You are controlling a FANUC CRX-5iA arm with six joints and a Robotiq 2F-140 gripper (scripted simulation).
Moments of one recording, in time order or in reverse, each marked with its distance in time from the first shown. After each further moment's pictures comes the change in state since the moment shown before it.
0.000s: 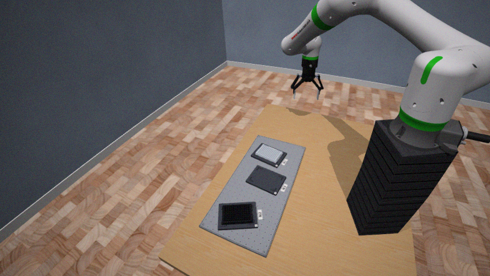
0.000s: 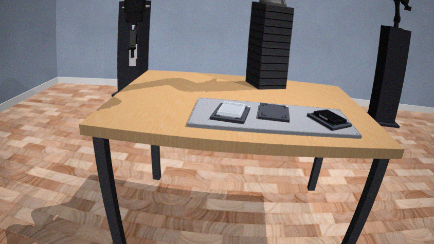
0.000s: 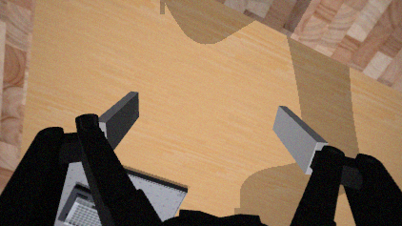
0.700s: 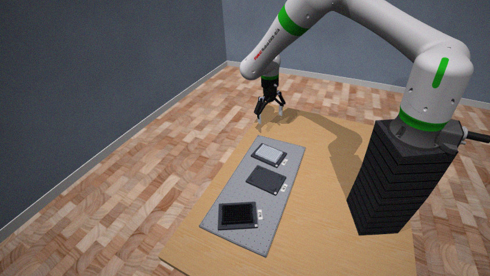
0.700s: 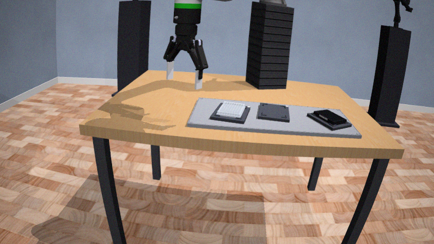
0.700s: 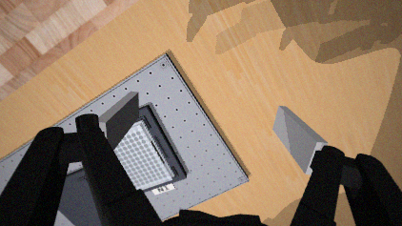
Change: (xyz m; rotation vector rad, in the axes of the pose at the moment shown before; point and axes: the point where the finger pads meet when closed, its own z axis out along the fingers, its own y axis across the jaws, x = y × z) arm -0.188 -0.223 0.038 -0.020 0.008 -0.619
